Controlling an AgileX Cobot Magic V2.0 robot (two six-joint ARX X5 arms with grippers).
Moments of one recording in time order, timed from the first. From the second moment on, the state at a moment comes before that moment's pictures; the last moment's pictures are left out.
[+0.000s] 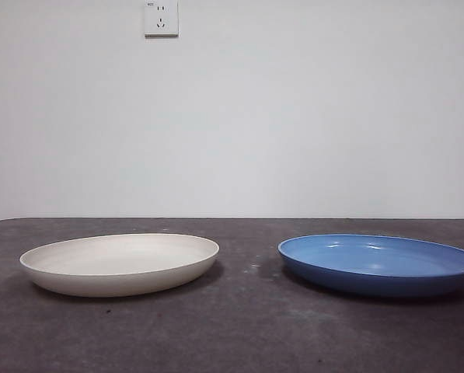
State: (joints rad) left arm 0.02 0.00 0.03 -0.17 0.13 -0.27; right arm 0.00 0.01 0.02 -0.16 -0.11 0.20
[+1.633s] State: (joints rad) left arm -0.08 0.72 0.93 -0.92 0.48 0.00; right arm 0.05 0.74 1.00 -1.06 -0.42 -0.04
